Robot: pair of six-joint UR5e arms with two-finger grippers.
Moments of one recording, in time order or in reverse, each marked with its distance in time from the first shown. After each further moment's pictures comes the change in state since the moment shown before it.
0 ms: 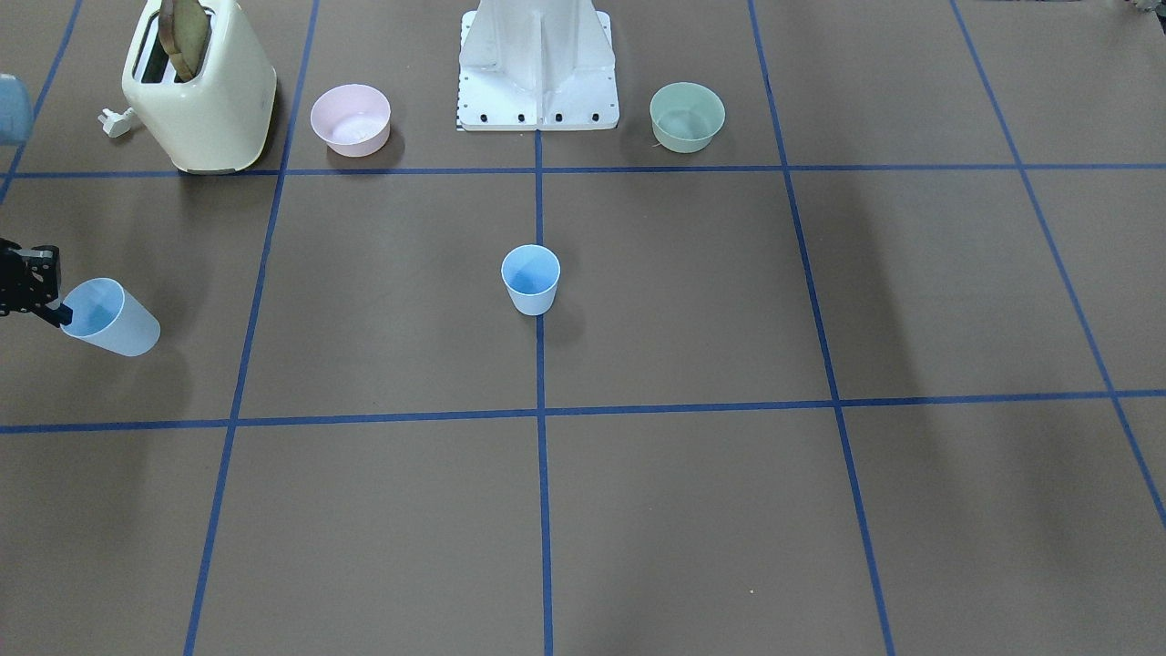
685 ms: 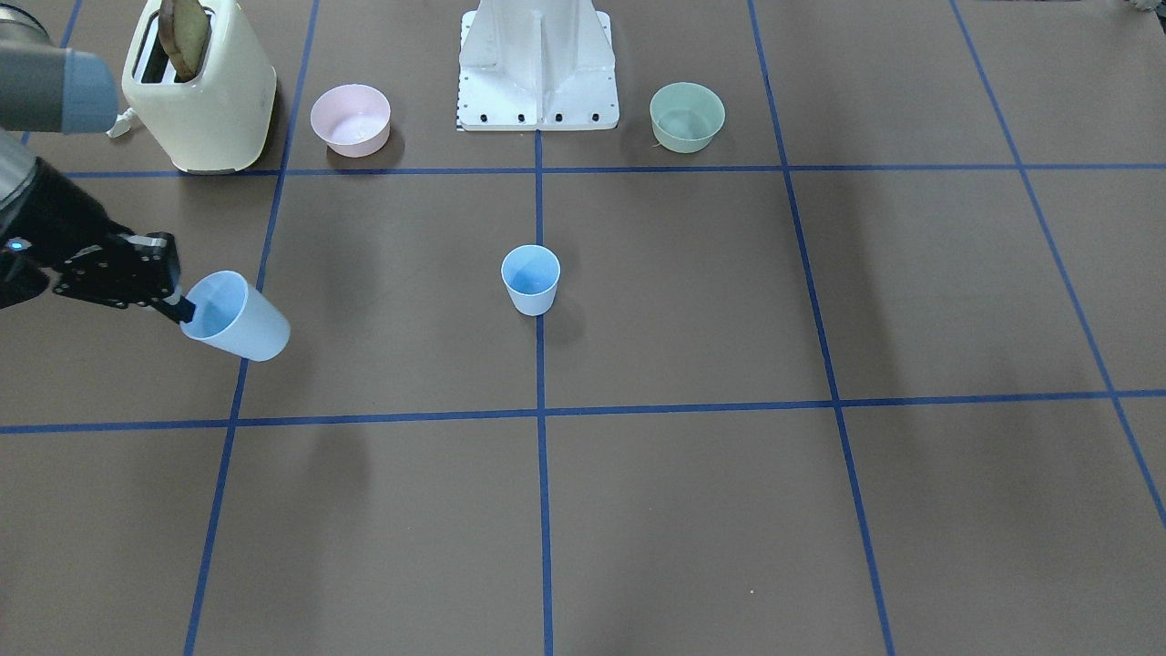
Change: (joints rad) left arm 0.002 0.154 -0.206 -0.028 -0.092 -0.353; right arm -0.168 0.345 0.164 -0.300 -0.095 0.465
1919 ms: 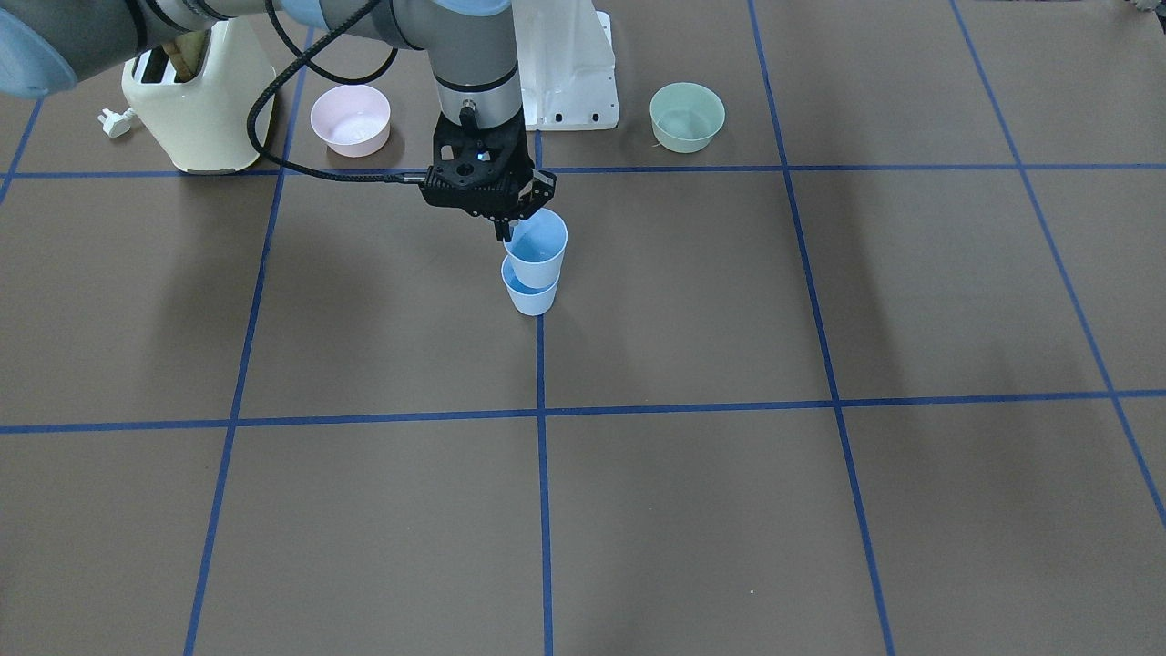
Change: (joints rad) left arm 0.003 0.013 0.005 -0.022 -0.002 -0.021; right arm -0.451 0.429 -0.101 -0.487 -0.432 0.336
